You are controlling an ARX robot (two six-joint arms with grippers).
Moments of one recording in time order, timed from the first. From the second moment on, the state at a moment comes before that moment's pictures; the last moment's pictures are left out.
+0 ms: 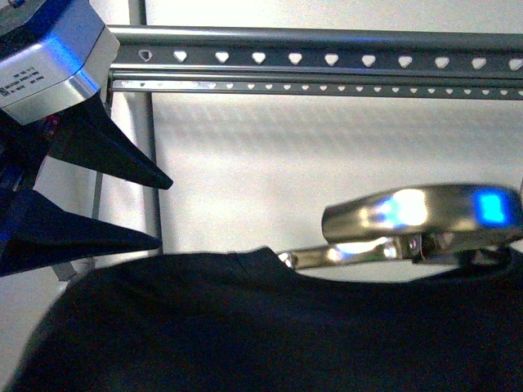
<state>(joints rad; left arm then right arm) -0.07 1.44 1.11 -0.32 0.84 1.41 -0.13 1.51 0.93 -0.12 -0.67 -1.40</state>
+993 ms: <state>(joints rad) 0.00 1.07 0.48 0.59 0.00 -0.02 -0.25 1.39 1.21 -0.22 -0.73 0.16</state>
